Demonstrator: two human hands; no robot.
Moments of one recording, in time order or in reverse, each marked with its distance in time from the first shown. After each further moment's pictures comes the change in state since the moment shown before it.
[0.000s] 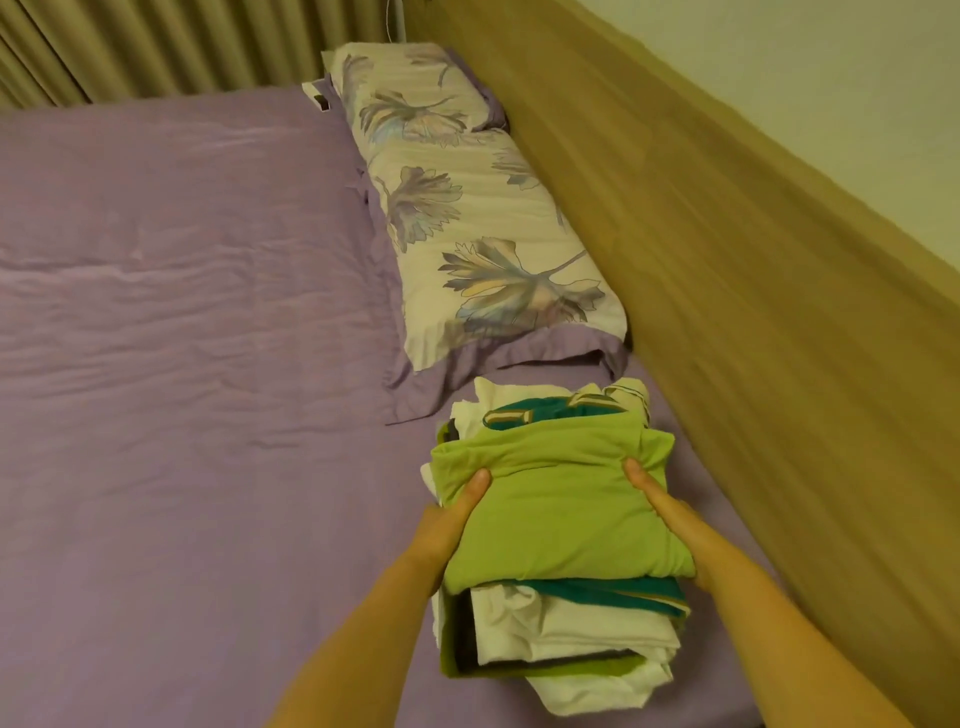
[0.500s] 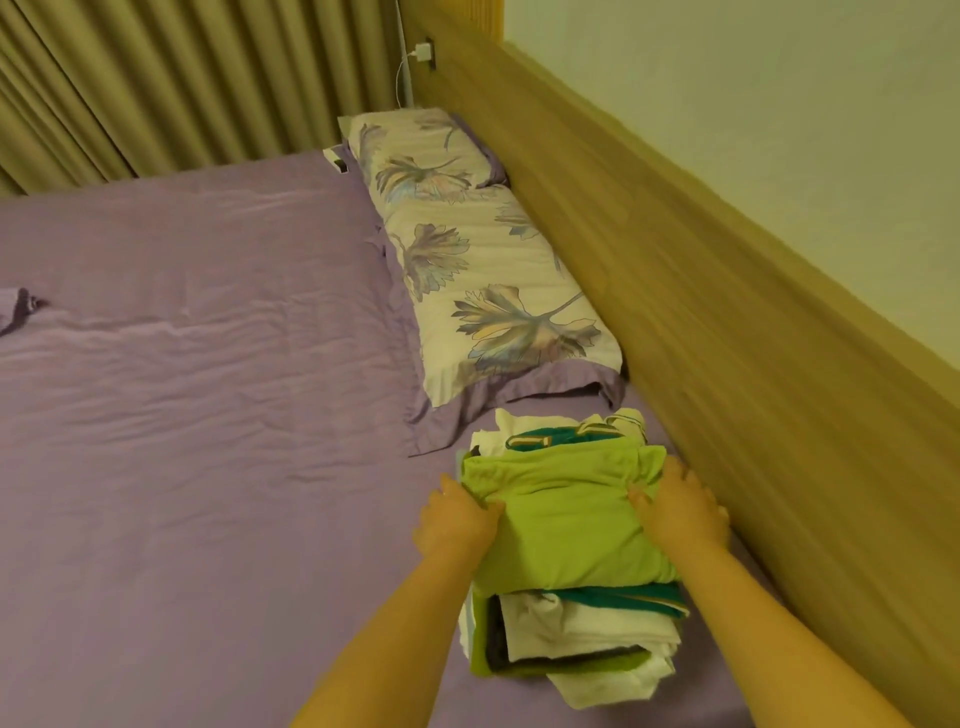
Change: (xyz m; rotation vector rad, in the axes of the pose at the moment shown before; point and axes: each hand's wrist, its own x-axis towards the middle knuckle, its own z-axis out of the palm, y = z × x) left_hand -0.048 0.055 0.008 0.951 0.338 0.092; right_hand -0.065 -0.045 0.030 -1.112 0.584 -0.233
